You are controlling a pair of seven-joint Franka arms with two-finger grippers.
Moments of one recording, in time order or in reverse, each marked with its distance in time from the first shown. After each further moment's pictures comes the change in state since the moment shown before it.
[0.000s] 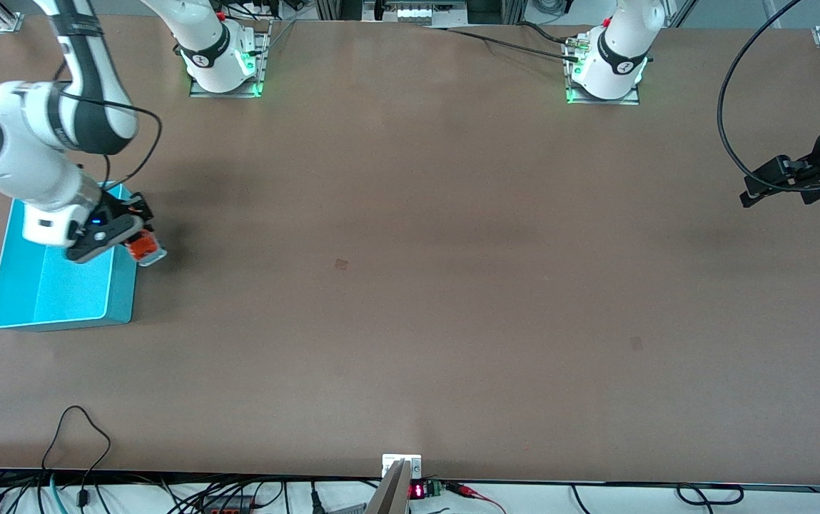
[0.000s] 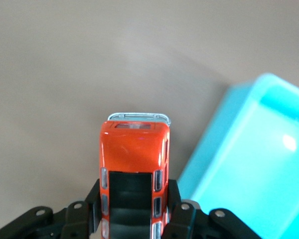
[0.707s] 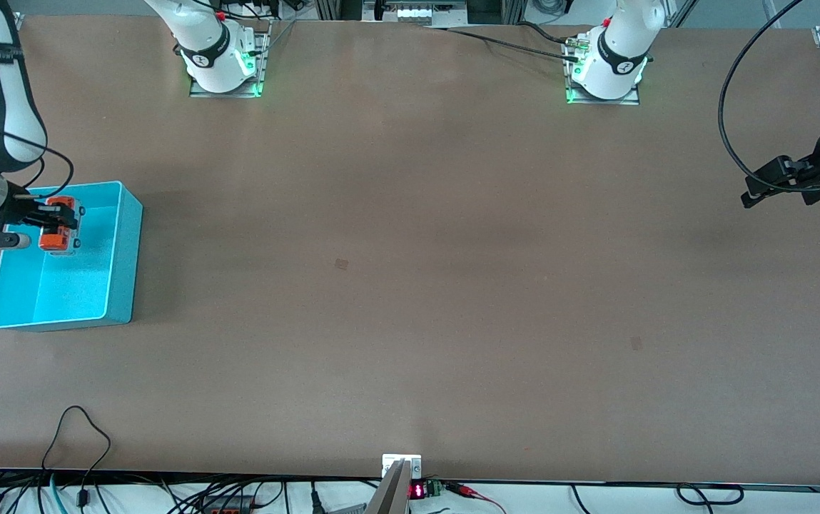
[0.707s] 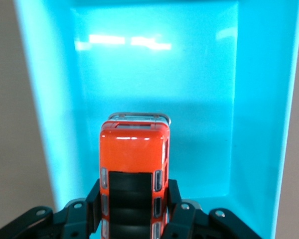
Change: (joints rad) left arm 0.001 0.000 -0.003 0.000 0.000 0.003 0.008; right arm -0.247 0.140 -0.034 0.053 -0.045 0.049 0.175
